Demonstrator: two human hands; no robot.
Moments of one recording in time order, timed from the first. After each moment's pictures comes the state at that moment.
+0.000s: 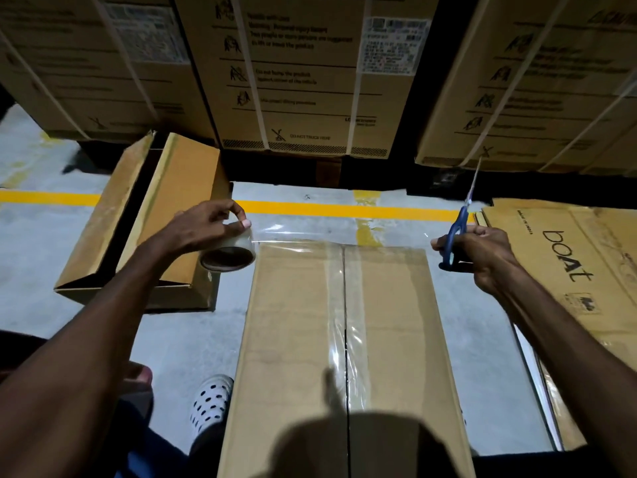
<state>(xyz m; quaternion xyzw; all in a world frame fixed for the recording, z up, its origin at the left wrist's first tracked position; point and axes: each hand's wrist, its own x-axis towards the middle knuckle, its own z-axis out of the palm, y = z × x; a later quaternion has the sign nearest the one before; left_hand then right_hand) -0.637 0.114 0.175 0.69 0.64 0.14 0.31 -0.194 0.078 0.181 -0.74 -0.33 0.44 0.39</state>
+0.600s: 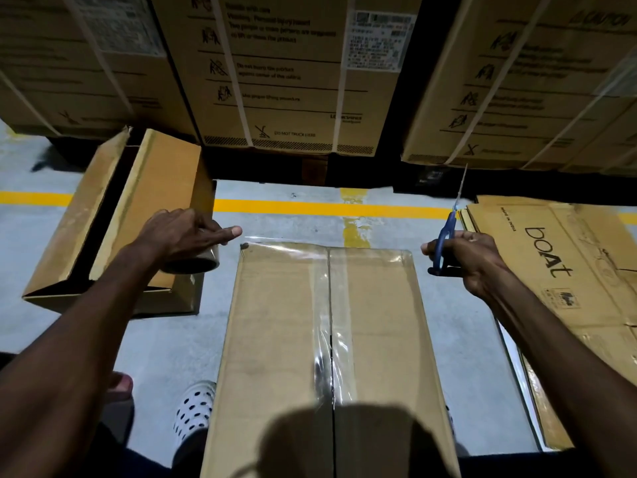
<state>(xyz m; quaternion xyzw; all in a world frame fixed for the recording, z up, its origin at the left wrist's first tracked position) -0.626 0.121 0.166 0.74 0.66 0.01 0.16 -0.182 0.080 0.175 -0.74 -0.30 0.46 0.38</state>
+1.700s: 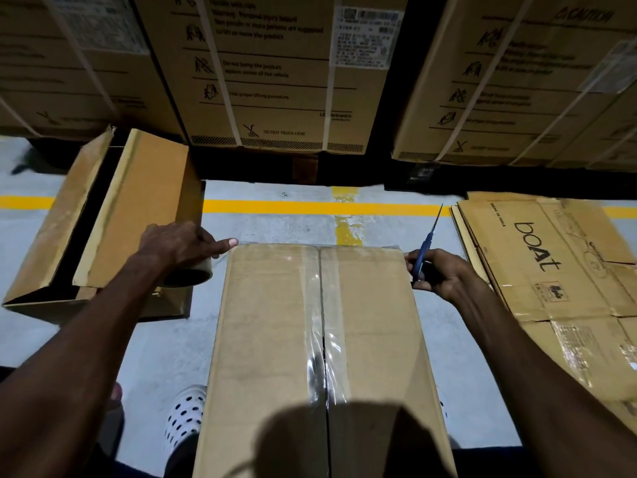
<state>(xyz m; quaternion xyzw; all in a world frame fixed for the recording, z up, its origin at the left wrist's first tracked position) -0.614 0.125 0.142 0.71 0.69 -0.07 0.15 -0.181 0.086 0.128 -0.71 -0.18 0.58 0.35</state>
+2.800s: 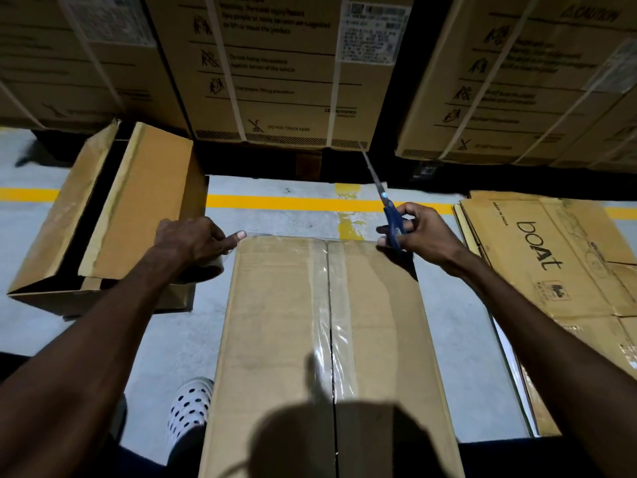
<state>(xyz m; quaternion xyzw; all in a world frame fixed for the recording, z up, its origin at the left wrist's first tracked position) -0.608 0.123 0.127 0.71 0.68 -0.09 0.12 -0.211 0.097 0.167 -0.63 -0.58 0.45 0.26</state>
